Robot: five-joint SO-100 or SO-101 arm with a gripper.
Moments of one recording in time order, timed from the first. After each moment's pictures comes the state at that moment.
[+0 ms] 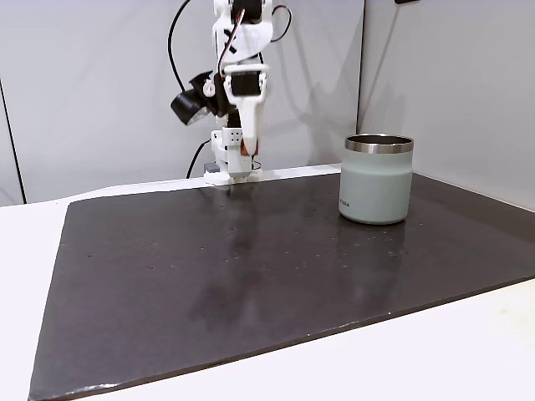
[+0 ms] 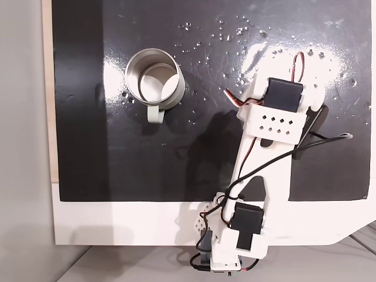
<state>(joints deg) 11.4 91.4 71.7 99.8 19.2</state>
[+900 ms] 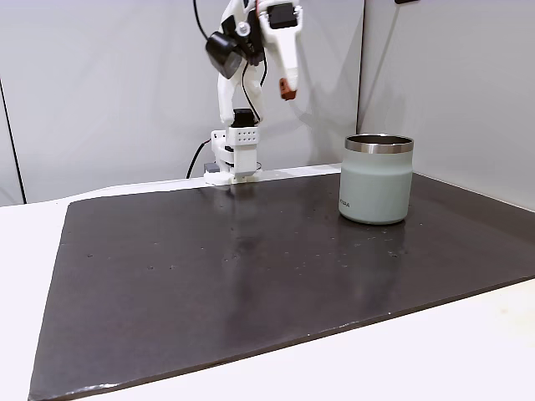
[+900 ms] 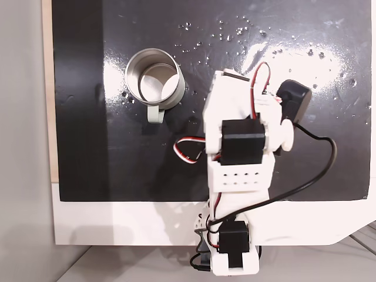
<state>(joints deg) -3.7 101.2 59.3 102.9 17.8</state>
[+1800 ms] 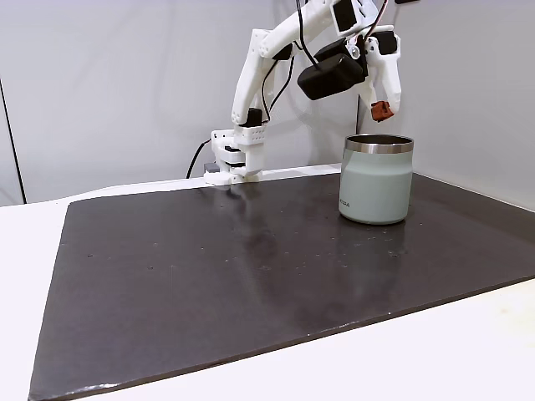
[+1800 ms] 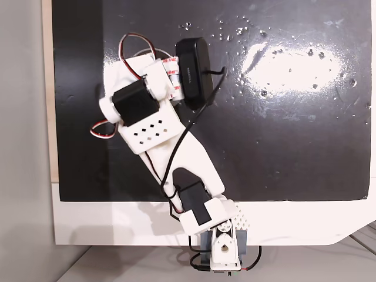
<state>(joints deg) -26.1 75.8 39.7 99.1 14.9</state>
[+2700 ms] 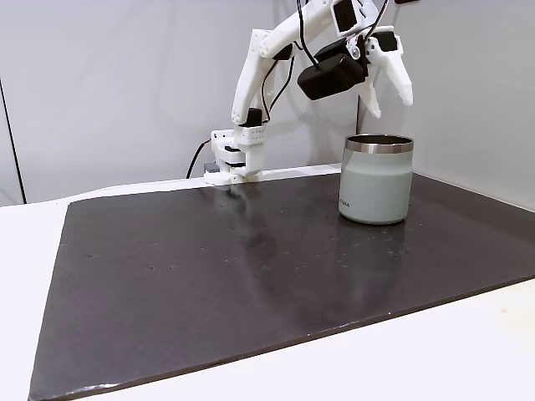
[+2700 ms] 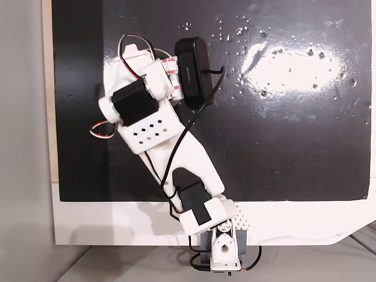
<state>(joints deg) -26.1 75.8 39.7 99.1 14.3</state>
